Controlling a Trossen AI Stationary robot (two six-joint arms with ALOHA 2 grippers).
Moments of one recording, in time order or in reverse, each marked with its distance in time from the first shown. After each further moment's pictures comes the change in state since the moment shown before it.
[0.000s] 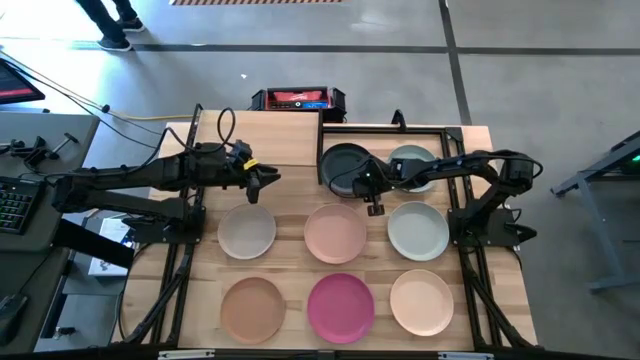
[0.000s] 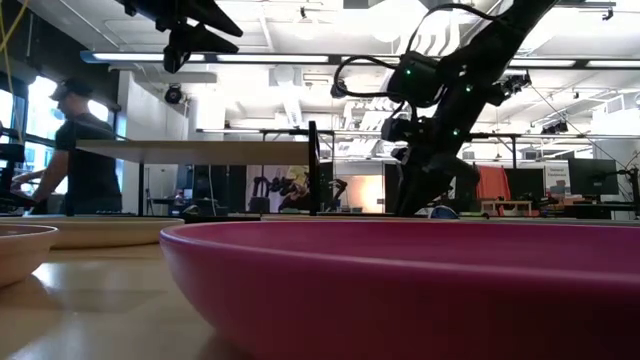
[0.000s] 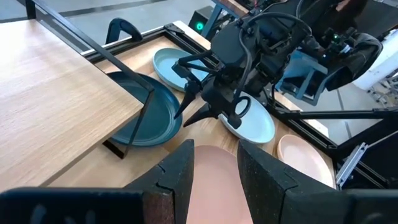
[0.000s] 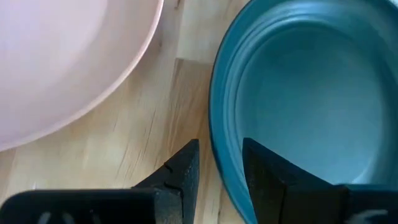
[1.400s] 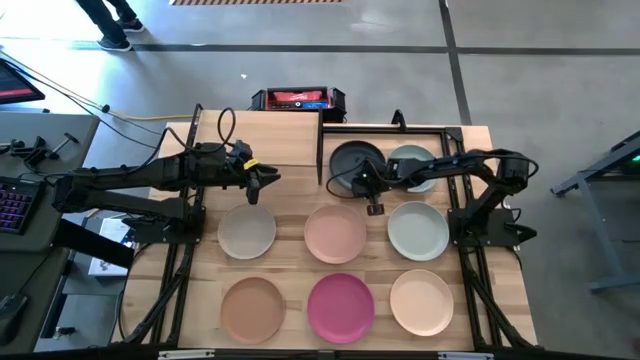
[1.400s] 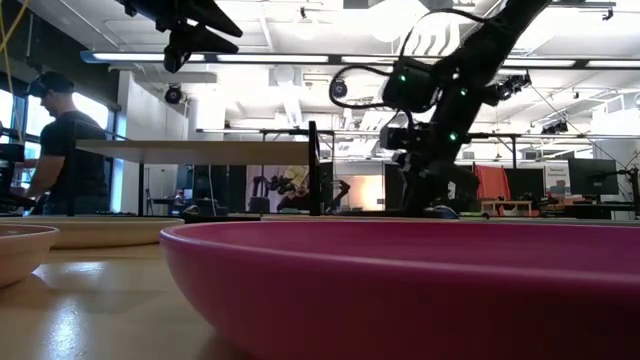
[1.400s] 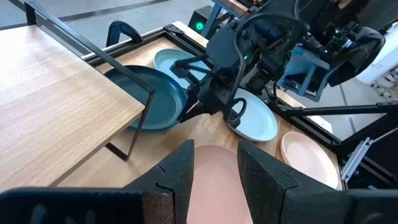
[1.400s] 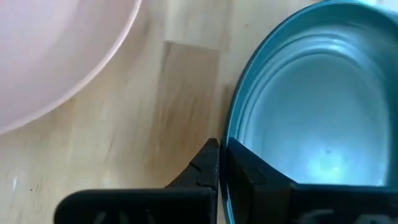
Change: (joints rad) left arm 0.000 0.000 0.000 -0.003 -0.001 0.031; right arm 0.007 0.029 0.051 -0.077 0.064 0.009
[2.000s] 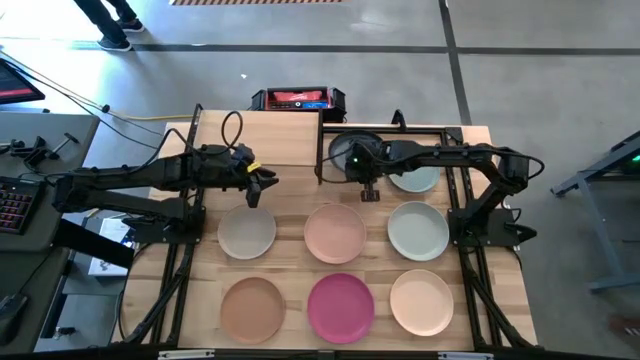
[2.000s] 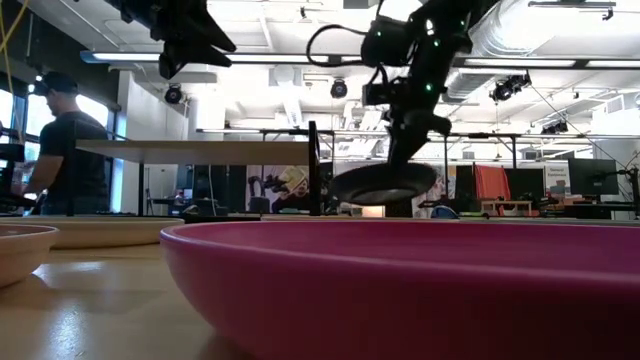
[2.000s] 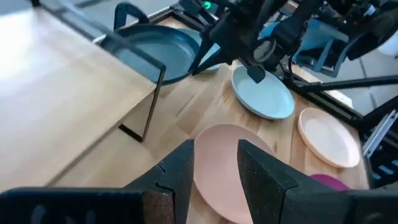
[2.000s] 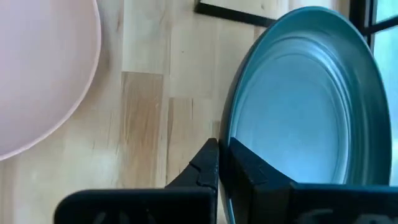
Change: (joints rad) left arm 0.000 0.009 -0.001 -0.076 0.000 0.072; right arm 0.001 -0.001 0.338 -0.407 0.099 0.073
